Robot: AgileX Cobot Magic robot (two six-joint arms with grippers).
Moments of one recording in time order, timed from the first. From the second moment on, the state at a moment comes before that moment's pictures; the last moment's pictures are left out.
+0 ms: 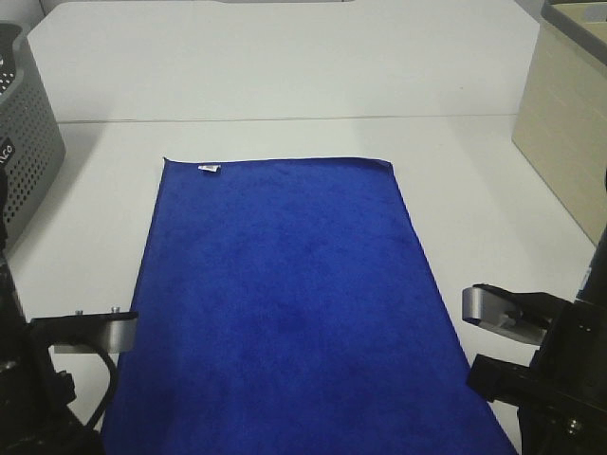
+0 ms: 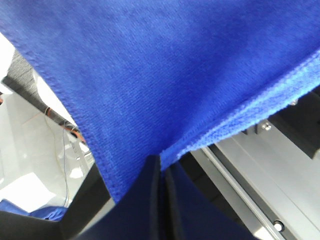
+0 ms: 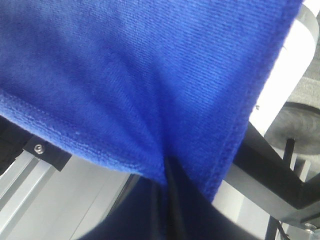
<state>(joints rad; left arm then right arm) -0.47 1.68 -0.70 -0.56 1.17 0.29 0.28 1.68 -0.63 0.54 1.21 -0.20</state>
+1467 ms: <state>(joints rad) -0.47 1.99 -0.82 -0.54 1.17 0.34 0.27 2.01 -0.69 0.53 1.13 -0.24</state>
